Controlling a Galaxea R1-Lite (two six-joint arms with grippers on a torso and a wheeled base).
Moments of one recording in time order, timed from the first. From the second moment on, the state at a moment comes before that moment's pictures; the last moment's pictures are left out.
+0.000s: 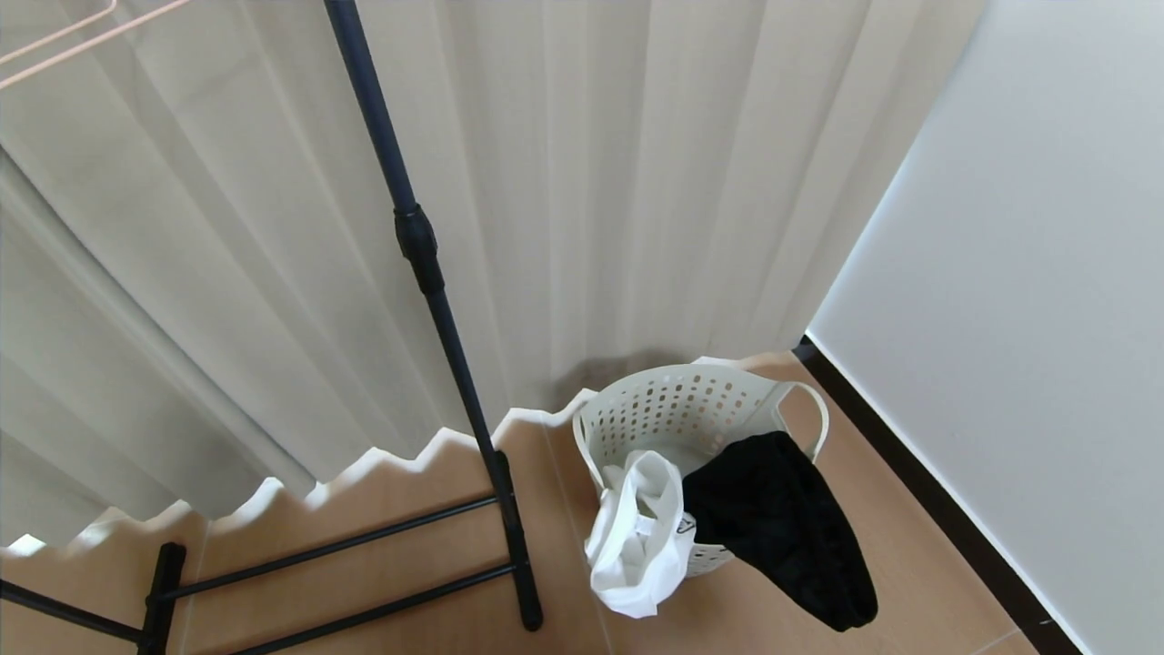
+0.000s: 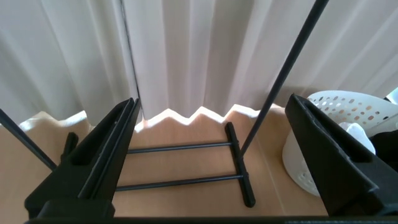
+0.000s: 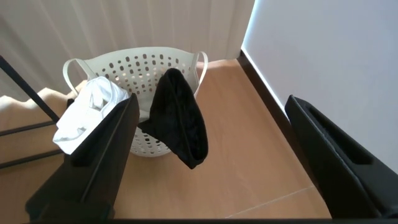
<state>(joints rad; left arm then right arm) 0.00 0.00 0.00 -0.07 0.16 -0.09 0.00 0.00 0.00 0.01 -0.04 0.01</state>
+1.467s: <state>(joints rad) 0.00 0.00 0.00 -0.07 0.16 -0.09 0.03 0.74 -0.08 -0.17 0.00 -0.08</state>
